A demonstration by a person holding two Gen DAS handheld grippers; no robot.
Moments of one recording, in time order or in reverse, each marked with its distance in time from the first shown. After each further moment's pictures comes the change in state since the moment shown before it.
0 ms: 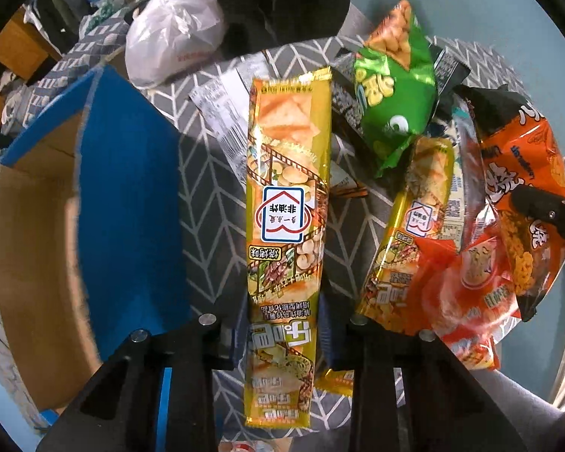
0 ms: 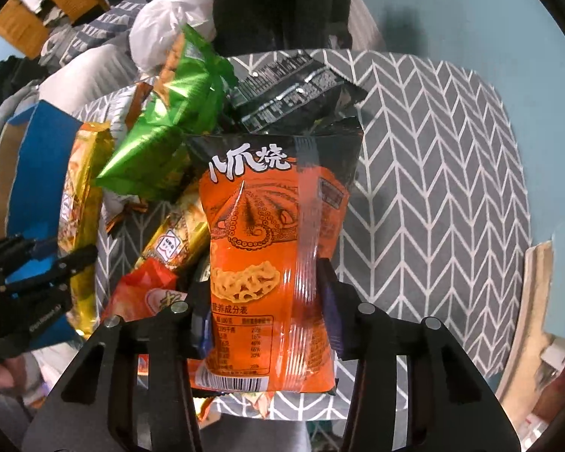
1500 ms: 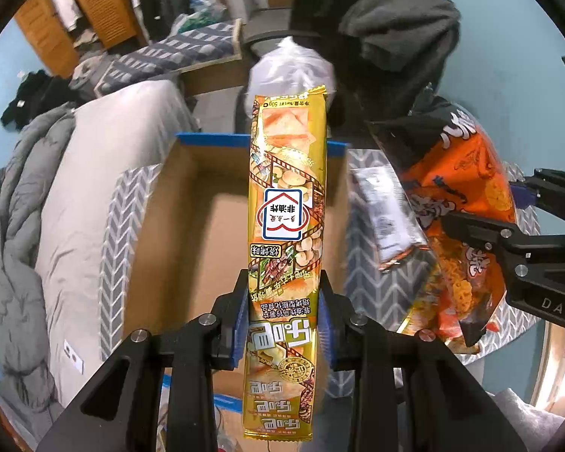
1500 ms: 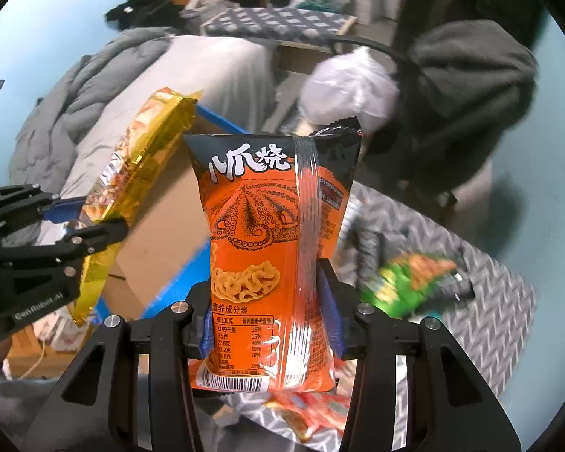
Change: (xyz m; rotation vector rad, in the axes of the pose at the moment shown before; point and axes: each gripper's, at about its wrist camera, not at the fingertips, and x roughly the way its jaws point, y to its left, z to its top) left arm -0.127 0.143 -0.045 -0.296 -0.177 0.064; right arm -0.074 0.201 0.051 -0.543 -0.128 0.167
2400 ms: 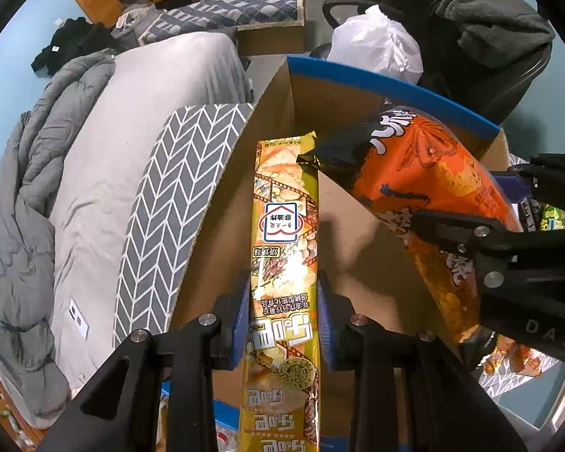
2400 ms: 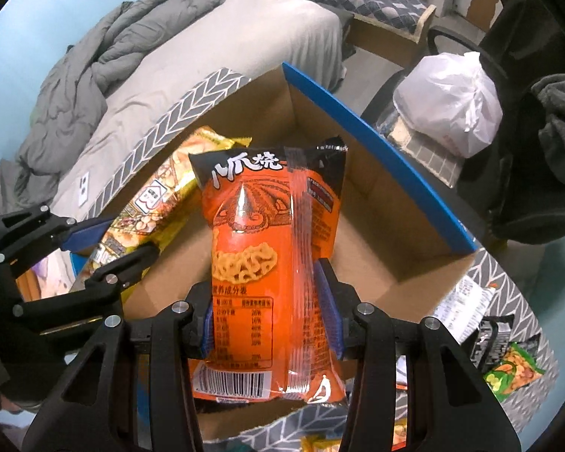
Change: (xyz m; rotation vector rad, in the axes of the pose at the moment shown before) left arm 0.079 0.095 -0.015 -0.143 0.101 0.105; right arm 0.123 0.100 0.070 -0.141 0.156 0.111
